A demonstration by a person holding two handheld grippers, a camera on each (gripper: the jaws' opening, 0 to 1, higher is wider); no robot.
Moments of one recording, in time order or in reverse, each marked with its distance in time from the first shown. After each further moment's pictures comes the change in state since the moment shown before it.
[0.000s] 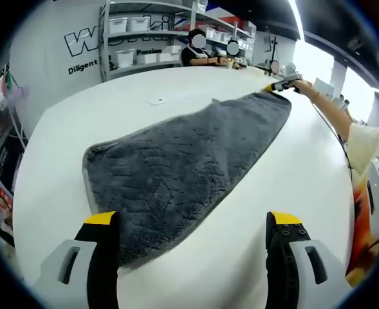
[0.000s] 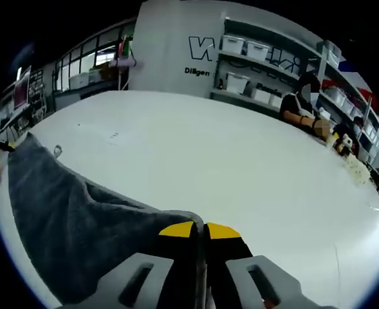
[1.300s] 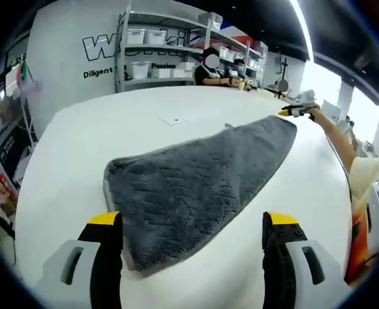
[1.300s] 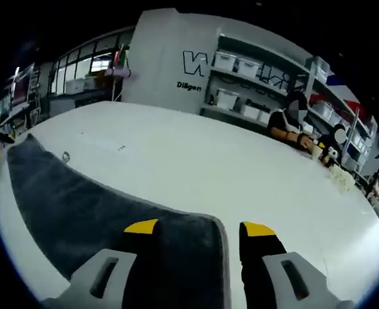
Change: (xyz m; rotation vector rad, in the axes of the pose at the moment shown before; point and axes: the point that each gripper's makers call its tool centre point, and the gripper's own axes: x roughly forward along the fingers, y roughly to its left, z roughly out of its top) left arm -0.017 0.019 0.022 -0.095 -0.139 0.057; right arm -0.054 0.024 0.010 -0.028 -0.099 -0.017
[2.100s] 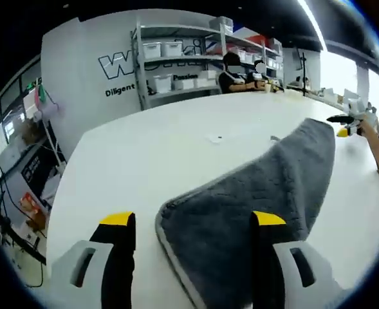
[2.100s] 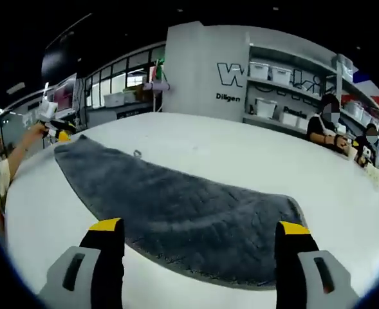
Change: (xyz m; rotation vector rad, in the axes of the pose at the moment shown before) left arm 0.039 0.083 0.048 0.105 -0.060 0.219; right arm -0.046 0.111 -0.031 0.003 -0.061 0.268
